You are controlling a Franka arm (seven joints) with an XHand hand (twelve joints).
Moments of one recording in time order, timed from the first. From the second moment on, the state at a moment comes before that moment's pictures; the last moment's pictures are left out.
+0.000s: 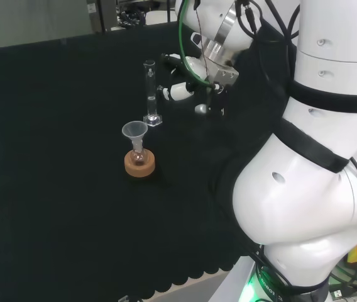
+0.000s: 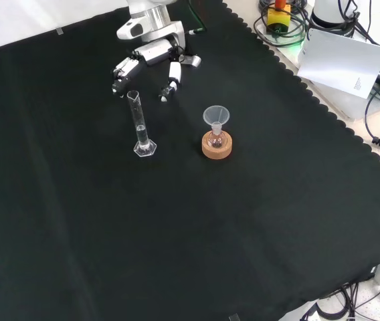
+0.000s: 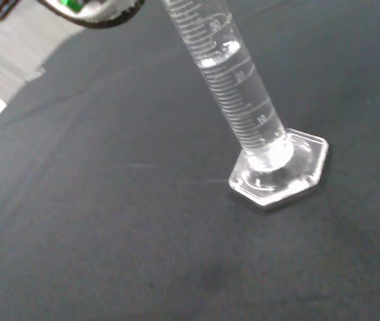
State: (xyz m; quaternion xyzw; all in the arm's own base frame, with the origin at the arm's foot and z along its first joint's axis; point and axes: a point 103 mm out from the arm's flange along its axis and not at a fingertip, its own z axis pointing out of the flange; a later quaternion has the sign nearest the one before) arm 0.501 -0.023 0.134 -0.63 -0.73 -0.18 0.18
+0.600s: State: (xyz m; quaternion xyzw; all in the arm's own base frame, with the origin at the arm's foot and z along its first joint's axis) arm 0.523 -0.012 0.105 -0.60 -0.73 -0.25 0.22
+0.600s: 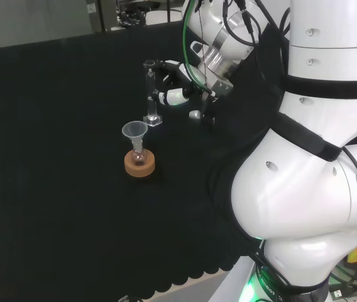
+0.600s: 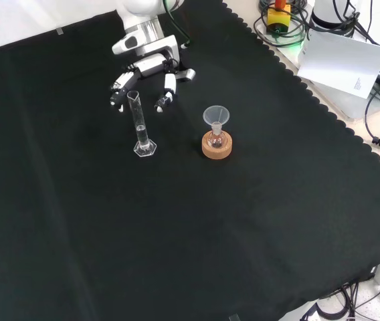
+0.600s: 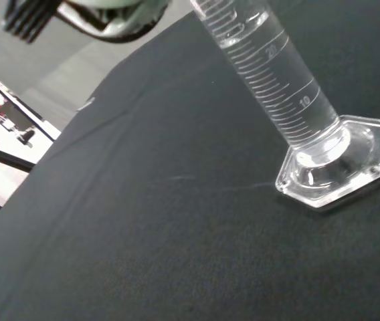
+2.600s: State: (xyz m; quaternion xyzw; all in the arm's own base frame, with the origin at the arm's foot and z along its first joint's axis) arm 0.555 0.005 0.062 -0.49 -0.73 -0.34 0.32
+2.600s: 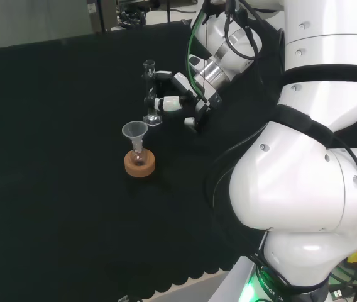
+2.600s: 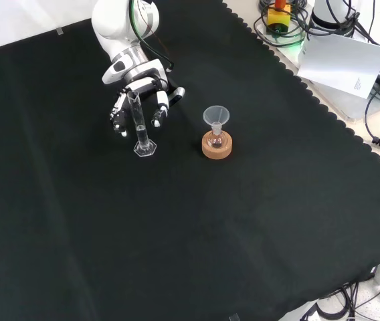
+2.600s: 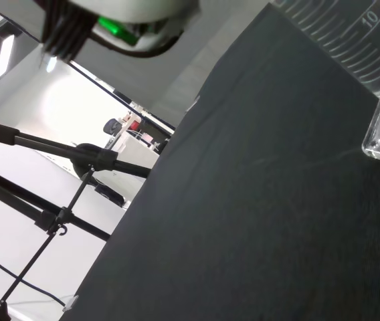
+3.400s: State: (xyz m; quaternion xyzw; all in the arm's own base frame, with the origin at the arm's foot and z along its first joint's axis) arm 0.557 0.012 0.063 -0.49 -0.73 -0.36 0.31
